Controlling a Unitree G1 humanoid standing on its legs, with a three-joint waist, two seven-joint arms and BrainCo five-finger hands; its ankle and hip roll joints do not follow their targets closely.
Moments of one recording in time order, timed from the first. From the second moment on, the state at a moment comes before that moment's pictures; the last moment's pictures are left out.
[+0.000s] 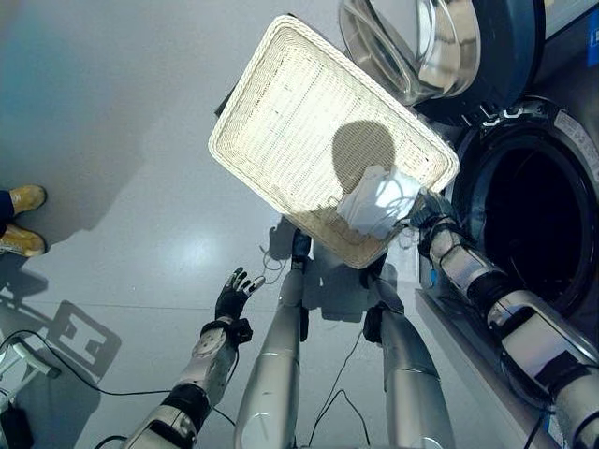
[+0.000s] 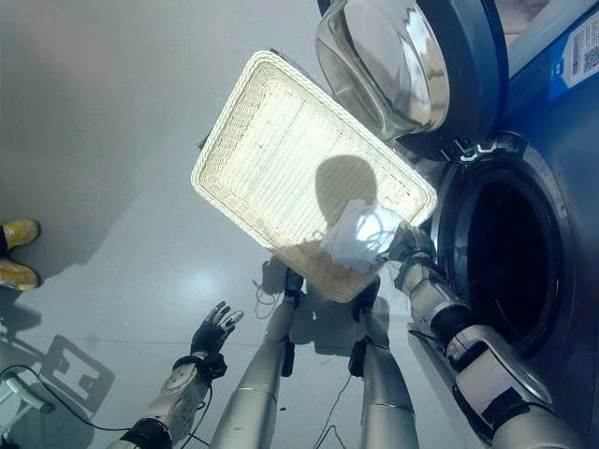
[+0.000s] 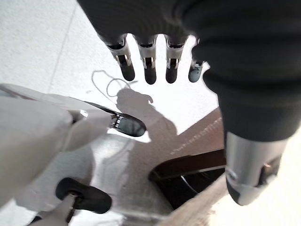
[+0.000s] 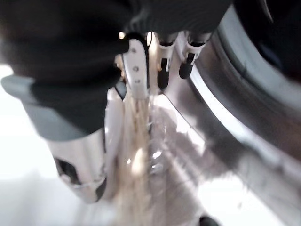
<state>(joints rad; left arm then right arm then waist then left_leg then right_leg) -0.28 0.28 -0.36 0.76 -0.80 -0.27 0.08 -0.68 -0.52 0.46 0.76 0.17 0.12 -0.39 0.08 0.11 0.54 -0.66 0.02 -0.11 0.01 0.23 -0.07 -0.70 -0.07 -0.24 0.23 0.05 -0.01</state>
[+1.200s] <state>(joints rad) -0.24 0.26 -0.28 0.86 -0.76 -0.32 0.08 -0.56 -0.69 0.48 0.16 -0.42 -0.23 -0.56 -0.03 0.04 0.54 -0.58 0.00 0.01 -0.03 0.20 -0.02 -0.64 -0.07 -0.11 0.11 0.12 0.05</state>
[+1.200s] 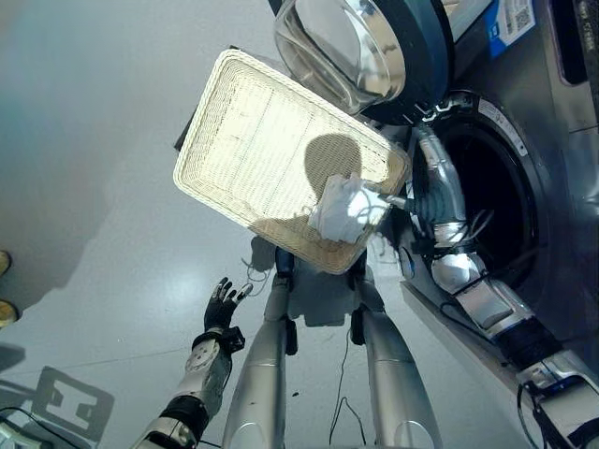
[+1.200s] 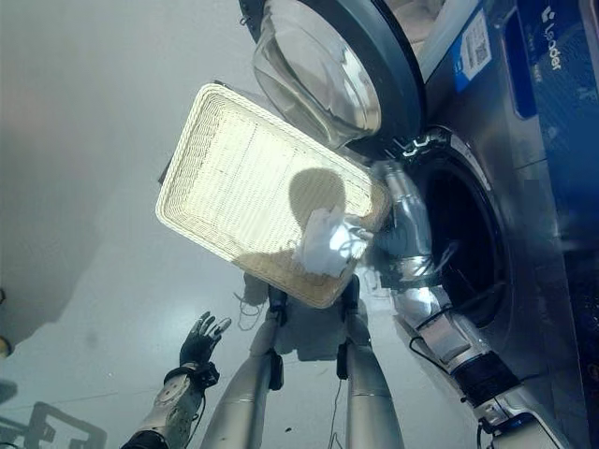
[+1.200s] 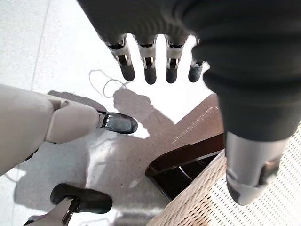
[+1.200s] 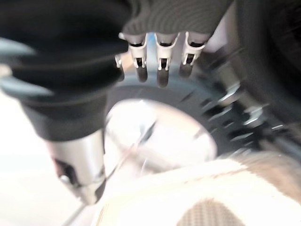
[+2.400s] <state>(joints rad) -0.36 0.37 -0.42 0.75 -0.72 -0.22 0.07 -1.09 -0.48 0.84 0.92 -0.68 0.26 0.27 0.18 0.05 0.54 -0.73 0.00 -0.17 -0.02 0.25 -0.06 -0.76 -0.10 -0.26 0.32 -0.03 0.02</state>
